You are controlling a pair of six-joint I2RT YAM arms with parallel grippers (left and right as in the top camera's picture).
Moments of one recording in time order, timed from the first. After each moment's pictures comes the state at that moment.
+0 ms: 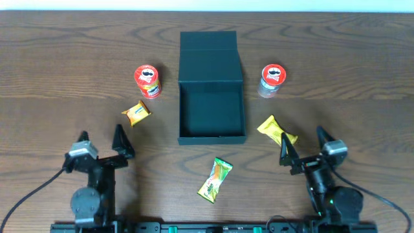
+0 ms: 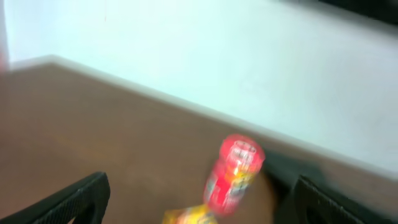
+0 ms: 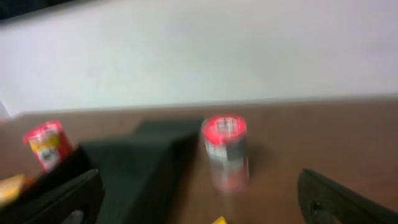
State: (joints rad) left arm 0.06 0.01 0.09 -0.03 -0.04 -0.31; right arm -0.02 0.01 0.01 0.08 -0.28 0.21
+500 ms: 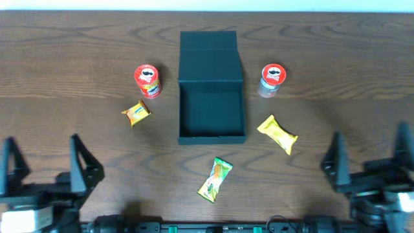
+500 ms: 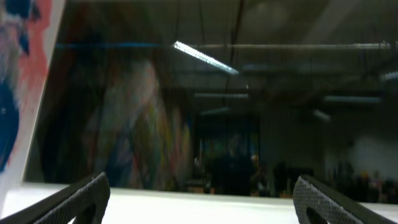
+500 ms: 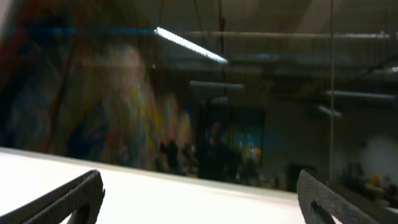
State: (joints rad) left arm 0.06 0.20 0.74 0.13 0.02 -0.06; right arm -0.02 0.25 0.67 0.21 -0.19 0.02
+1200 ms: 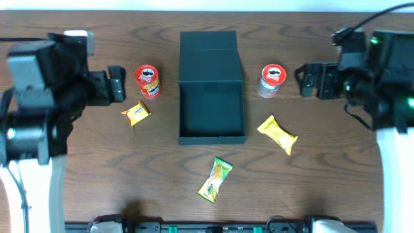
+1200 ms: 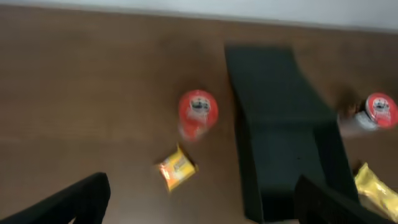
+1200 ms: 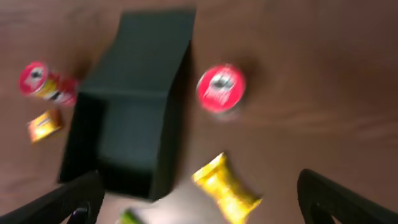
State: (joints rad) left arm 0.06 1.25 1.57 -1.11 0.21 -0.03; right arm -0.02 1.38 1.59 -1.14 -0.30 0.04
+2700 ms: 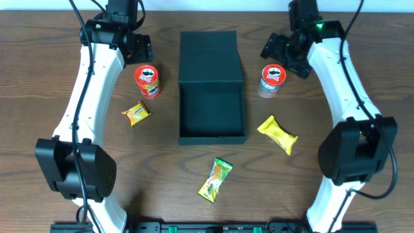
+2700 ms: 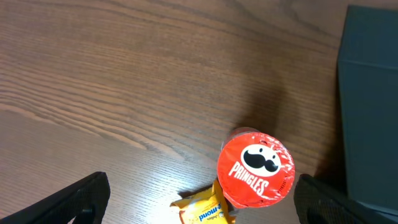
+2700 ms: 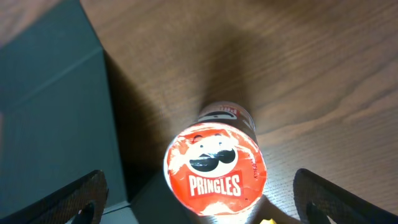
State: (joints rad) left arm -0.13 1.90 1.85 -1.08 -0.25 -0.25; right arm 0.13 2.04 1.88 -1.07 -0.02 0.63
